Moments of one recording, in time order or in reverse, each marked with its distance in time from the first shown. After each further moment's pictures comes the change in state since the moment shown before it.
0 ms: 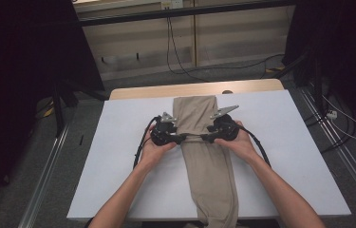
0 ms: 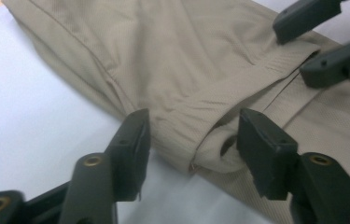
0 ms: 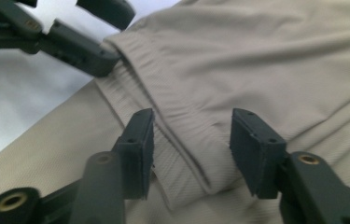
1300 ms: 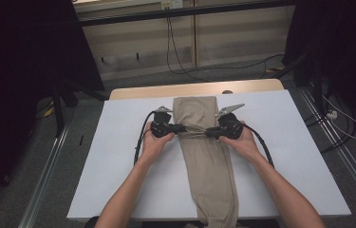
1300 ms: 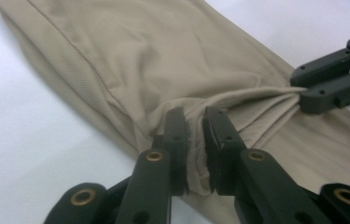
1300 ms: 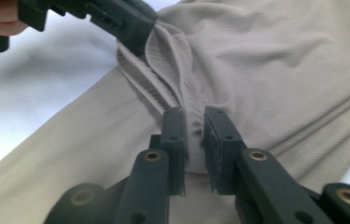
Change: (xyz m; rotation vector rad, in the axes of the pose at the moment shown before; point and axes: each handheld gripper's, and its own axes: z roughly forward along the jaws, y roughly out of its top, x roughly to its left) left arm 0.022 0.011 0.008 -0.033 -0.143 -0.193; right arm -0.009 -0.002 -0.010 -0.028 0.022 0.035
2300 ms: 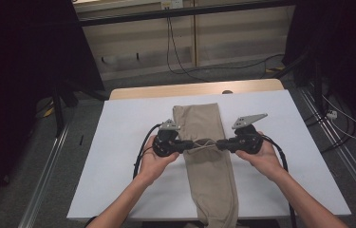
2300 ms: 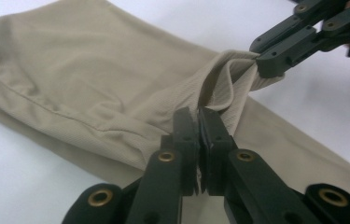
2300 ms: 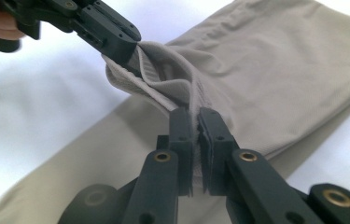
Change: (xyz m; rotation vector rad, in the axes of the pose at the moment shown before) left arm -0.093 -0.022 -0.064 0.012 -0.121 0.135; right arm 0.047 -0.025 -0.082 -0.044 0.095 -0.005
